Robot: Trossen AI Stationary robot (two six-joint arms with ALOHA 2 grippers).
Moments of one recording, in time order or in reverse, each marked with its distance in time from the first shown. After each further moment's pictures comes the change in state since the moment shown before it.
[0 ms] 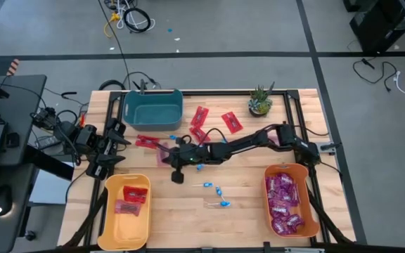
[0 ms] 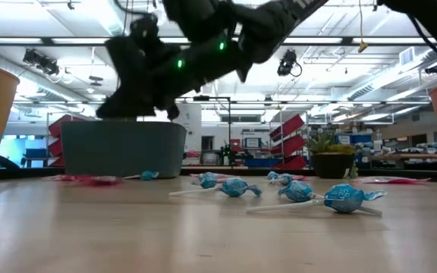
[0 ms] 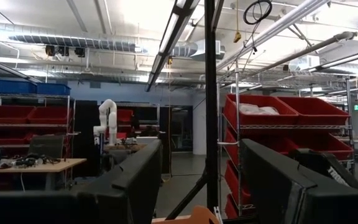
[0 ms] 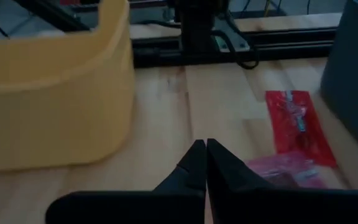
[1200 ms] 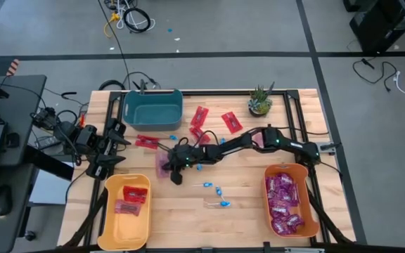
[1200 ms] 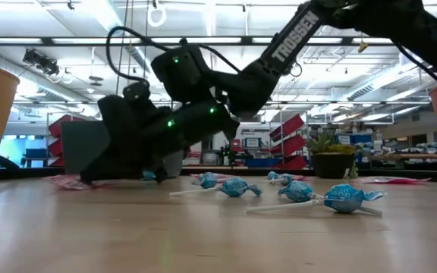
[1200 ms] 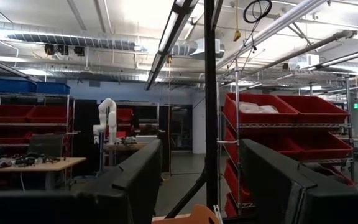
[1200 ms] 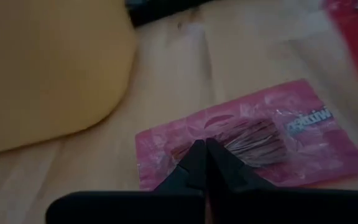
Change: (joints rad) left arm 0.000 0.000 0.000 -0.006 0.000 -0.001; right arm -0.052 0.231 0.043 0.147 -0.234 0.203
